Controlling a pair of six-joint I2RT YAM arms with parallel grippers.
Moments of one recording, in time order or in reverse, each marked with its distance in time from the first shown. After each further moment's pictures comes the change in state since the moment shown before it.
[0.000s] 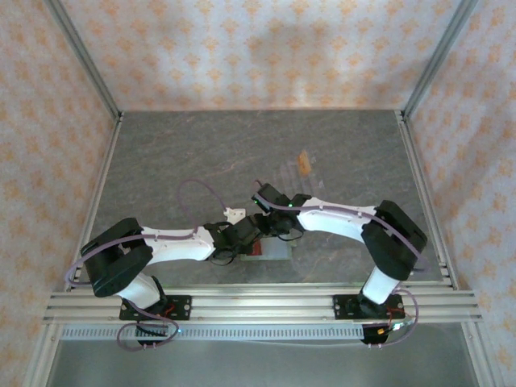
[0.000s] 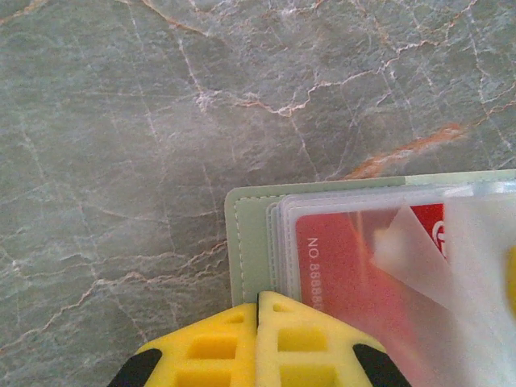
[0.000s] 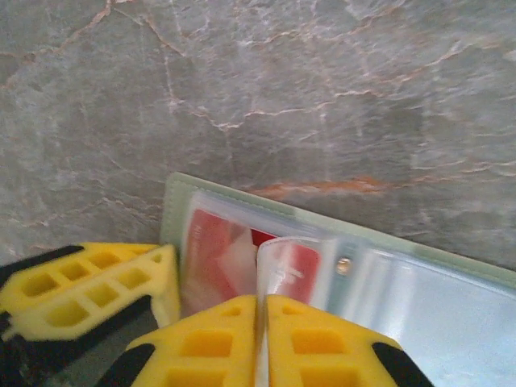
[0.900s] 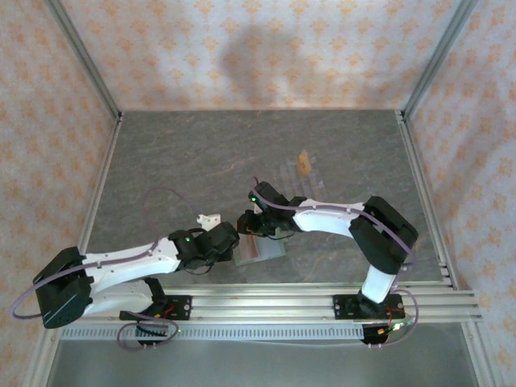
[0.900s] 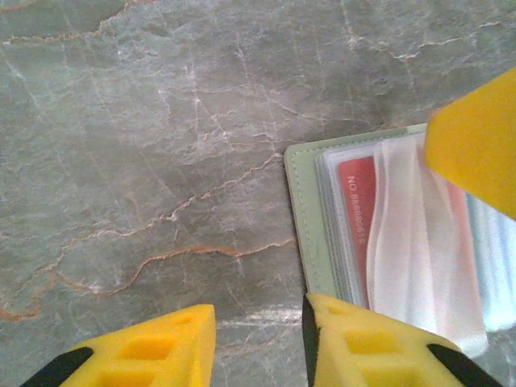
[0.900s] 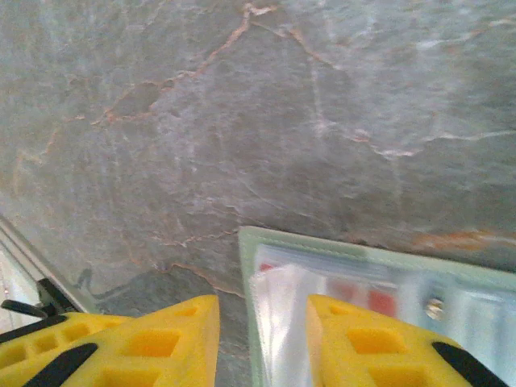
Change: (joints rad) left arm 0.000 -0.396 -0.111 -0.297 0.011 -0.111; right arm -0.013 0.054 -0.030 0.253 -0.193 0.150
